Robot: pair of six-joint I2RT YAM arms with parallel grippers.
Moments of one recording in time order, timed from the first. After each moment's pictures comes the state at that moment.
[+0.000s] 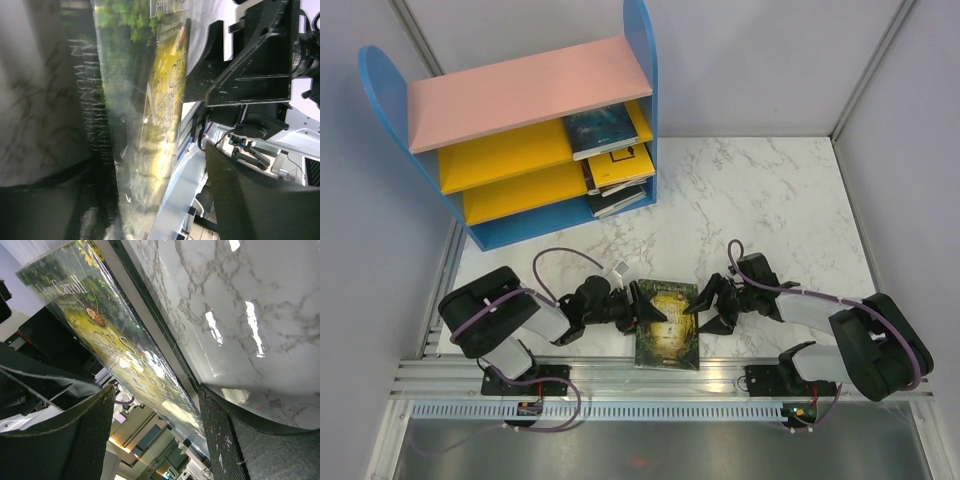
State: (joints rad) left arm -0.87 1.59 0.23 0.90 0.38 -1.26; right arm 0.42 1.30 0.32 -0.05 -0.68 1.13
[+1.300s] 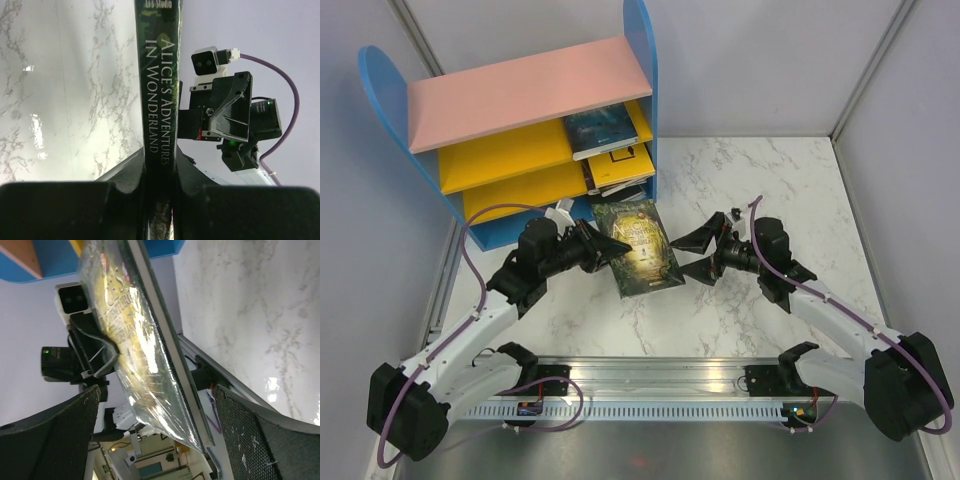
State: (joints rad) left arm -0.49 0.93 0.65 -0.05 0.41 -1.18; right arm 0.43 1.09 0.54 0.18 -0.66 1.39
